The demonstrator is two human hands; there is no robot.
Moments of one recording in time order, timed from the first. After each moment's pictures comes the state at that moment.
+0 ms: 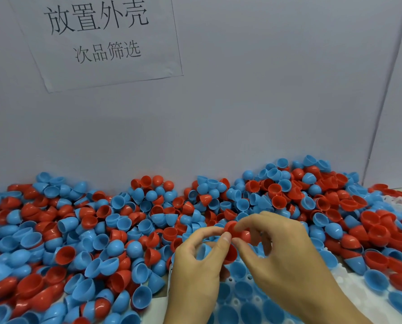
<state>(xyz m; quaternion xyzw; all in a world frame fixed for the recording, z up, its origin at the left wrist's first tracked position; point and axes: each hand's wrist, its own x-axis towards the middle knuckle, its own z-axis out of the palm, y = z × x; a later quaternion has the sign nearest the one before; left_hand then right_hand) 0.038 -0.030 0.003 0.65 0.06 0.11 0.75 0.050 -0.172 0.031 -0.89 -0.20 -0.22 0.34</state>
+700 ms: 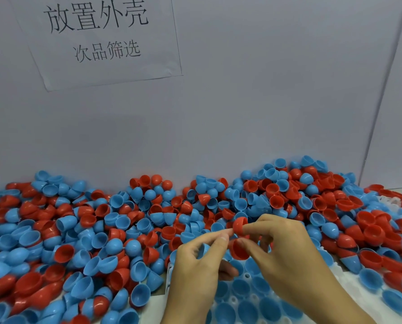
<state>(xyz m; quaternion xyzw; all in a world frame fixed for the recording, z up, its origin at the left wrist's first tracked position) 0.040 -0.032 0.002 0.64 0.05 0.05 0.76 0.059 -0.181 0.028 -0.91 -0.18 -0.17 0.34</state>
